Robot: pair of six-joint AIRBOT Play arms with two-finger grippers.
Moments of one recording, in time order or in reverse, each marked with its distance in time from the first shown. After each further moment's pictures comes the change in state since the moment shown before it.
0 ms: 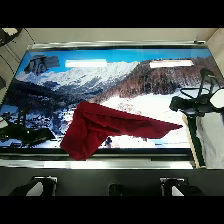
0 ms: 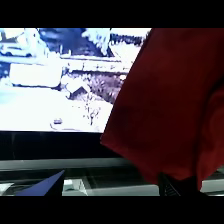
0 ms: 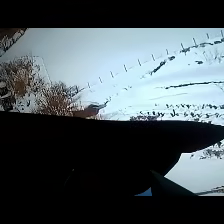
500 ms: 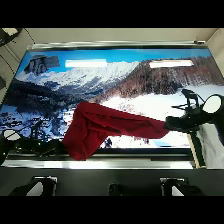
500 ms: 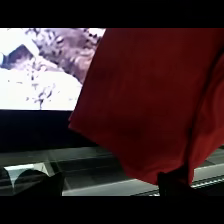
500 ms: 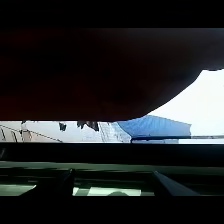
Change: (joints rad) left arm 0.000 0.006 -0.241 -0.176 0.111 0.083; right arm 0.000 0.000 -0.126 0.040 0.194 -0.140
